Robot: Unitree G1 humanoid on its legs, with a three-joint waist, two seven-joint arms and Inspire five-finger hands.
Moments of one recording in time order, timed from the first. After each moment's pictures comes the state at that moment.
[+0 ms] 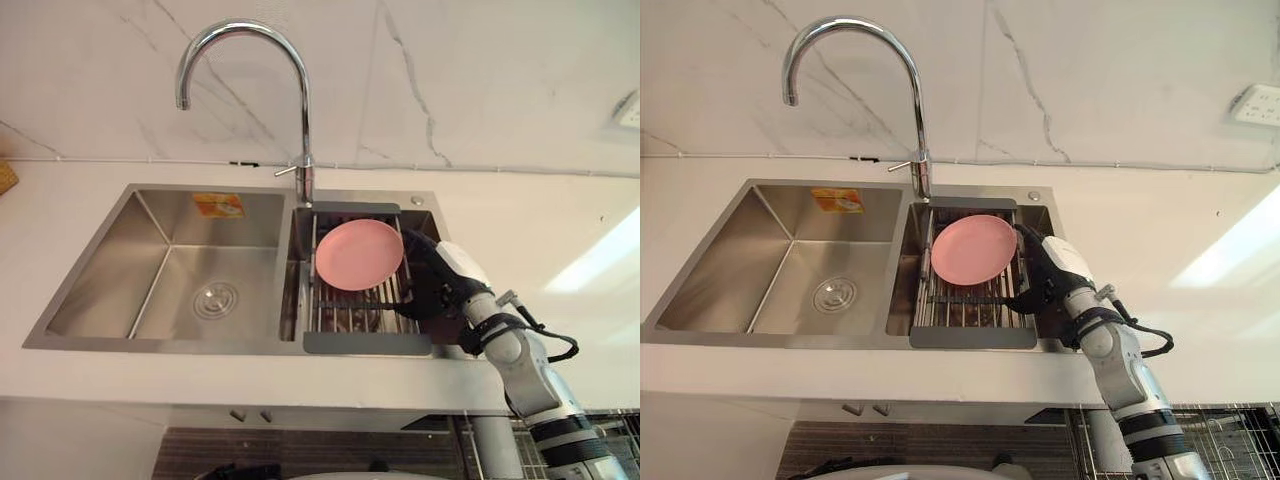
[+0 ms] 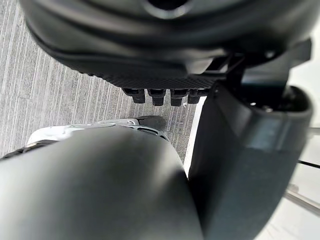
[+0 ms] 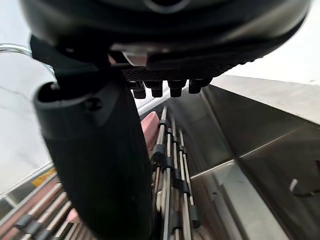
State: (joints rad) left arm 0.15 0.22 -0.05 0.95 -0.28 0.30 -0.08; right arm -0.07 -0.50 0.11 0.07 -0.54 -0.02 0.07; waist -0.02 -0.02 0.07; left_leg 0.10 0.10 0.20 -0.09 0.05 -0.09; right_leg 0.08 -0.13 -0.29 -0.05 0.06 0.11
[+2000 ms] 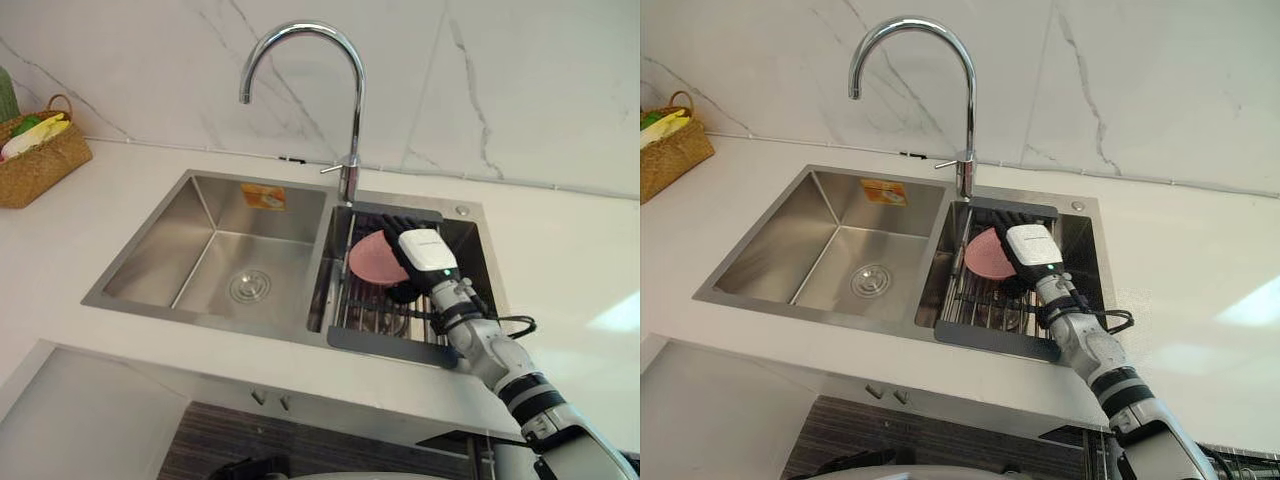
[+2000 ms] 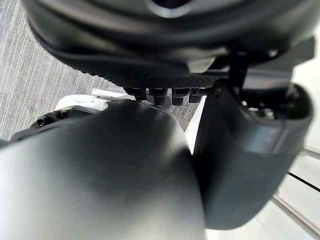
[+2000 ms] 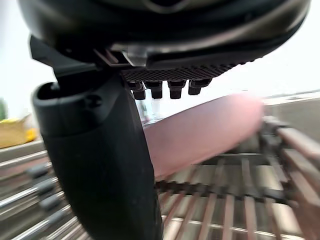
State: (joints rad) left arm 0.18 0.22 0.02 0.90 -0.30 0.35 -0.27; right arm -0.36 -0.51 0.40 0.42 -0.86 -0.15 -0.28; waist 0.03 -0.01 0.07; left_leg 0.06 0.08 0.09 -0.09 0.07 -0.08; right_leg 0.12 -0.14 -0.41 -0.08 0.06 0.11
